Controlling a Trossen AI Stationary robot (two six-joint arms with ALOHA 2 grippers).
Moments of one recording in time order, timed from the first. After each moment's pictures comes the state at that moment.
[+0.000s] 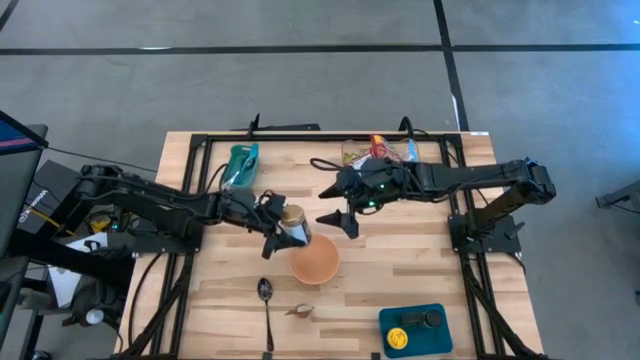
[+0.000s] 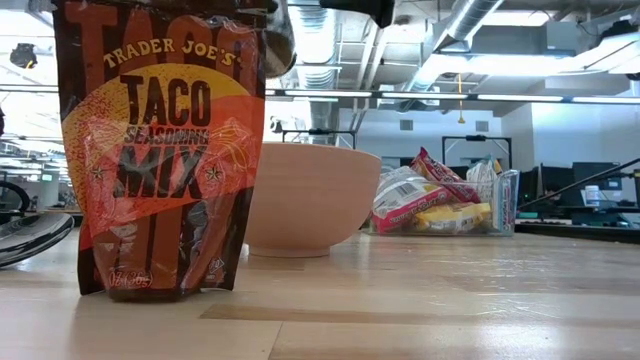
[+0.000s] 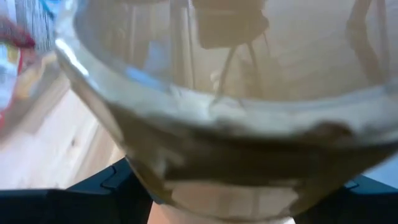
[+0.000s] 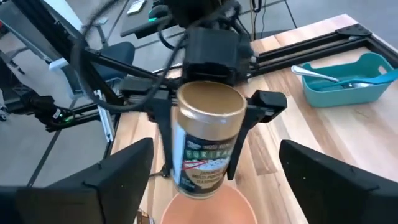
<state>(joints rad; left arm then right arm) -0.08 1.23 0.60 0.40 0.11 -0.38 0.04 1.49 1.36 -0.30 -0.04 0.31</state>
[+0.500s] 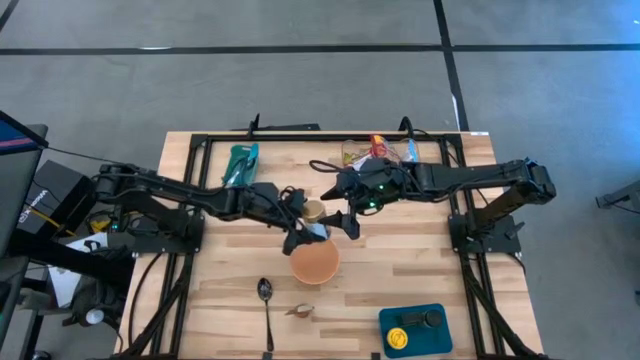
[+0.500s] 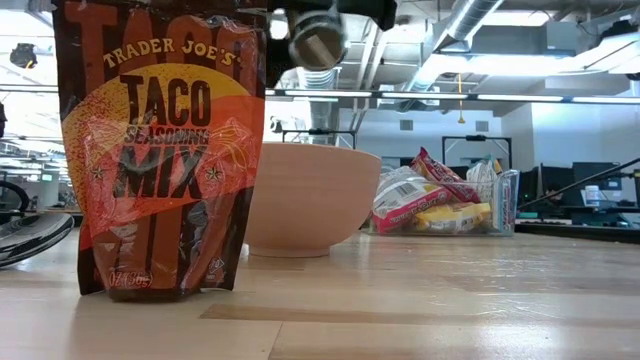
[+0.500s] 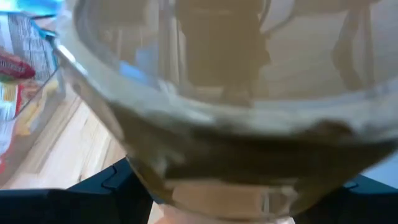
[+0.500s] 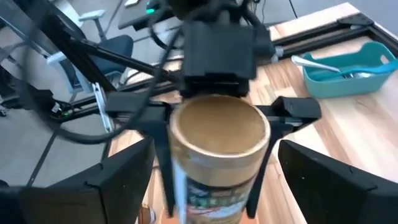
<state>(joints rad) -0.05 1.41 0.82 0.32 0.12 -0.28 0.04 1.49 1.36 -0.33 -0.05 0.31</state>
